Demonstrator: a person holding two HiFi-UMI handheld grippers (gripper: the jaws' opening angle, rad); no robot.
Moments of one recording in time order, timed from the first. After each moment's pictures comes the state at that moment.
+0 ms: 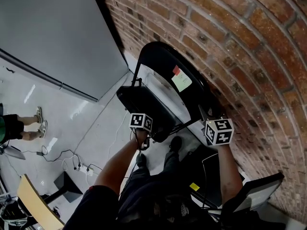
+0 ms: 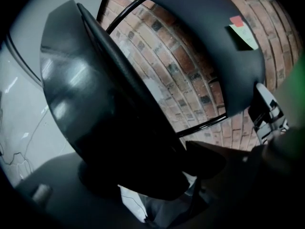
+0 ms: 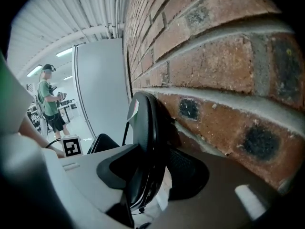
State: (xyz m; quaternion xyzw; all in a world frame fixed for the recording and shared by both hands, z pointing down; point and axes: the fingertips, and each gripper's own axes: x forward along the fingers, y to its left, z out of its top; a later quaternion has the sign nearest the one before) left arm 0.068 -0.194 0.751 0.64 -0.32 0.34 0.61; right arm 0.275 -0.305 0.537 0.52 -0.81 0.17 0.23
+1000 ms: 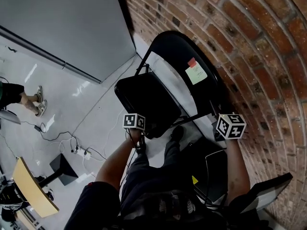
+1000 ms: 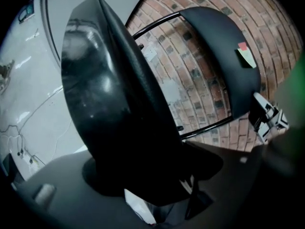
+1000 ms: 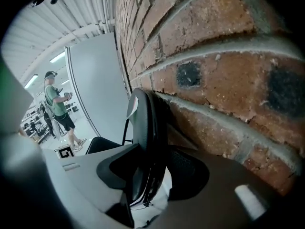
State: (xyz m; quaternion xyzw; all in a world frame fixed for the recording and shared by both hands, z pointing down) left arm 0.002 -0.147 0.798 0.60 -0.38 0.28 0.65; right arm 0.275 -0.308 0.576 0.49 -0.80 0.24 0.23
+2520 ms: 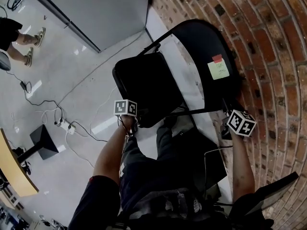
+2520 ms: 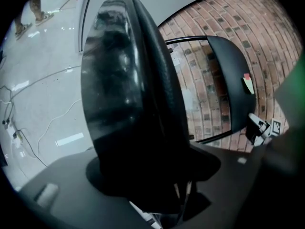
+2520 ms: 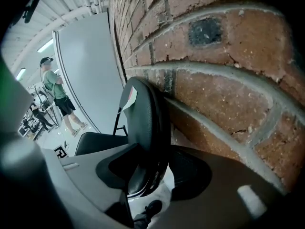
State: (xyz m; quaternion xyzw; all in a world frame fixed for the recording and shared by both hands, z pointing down) left arm -0.059 -0.107 0.850 0.56 -0.40 0.18 0.70; right arm 0.268 -0.300 0.616 0.50 -0.76 0.27 0.31
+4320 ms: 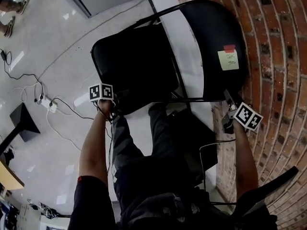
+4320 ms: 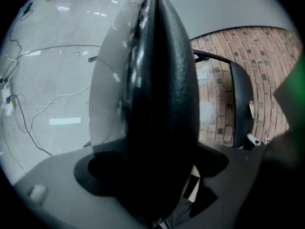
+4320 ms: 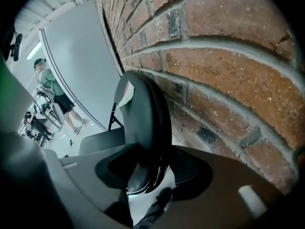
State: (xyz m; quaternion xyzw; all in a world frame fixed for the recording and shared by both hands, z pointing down) left arm -0.140 -0.046 0.955 0.50 -0.42 0.09 0.76; right arm 0.244 -0.276 0.694 0.48 -0.72 0.36 0.34
